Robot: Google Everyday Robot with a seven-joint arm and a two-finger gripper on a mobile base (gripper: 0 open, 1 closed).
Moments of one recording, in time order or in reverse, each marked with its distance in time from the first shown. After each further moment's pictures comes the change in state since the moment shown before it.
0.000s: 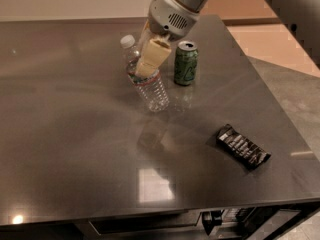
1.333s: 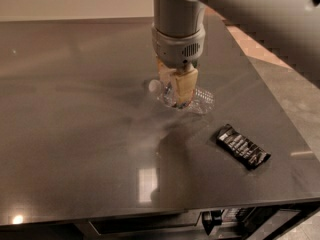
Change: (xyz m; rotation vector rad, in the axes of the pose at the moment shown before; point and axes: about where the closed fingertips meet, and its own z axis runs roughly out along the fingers) arm 0.079 0.045 0.005 -0.111 0.551 -0.424
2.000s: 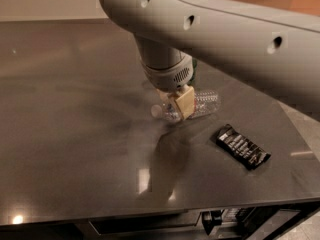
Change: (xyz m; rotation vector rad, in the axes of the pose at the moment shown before) arm -0.004 0.016 0.034 -0.047 0.190 -0.139
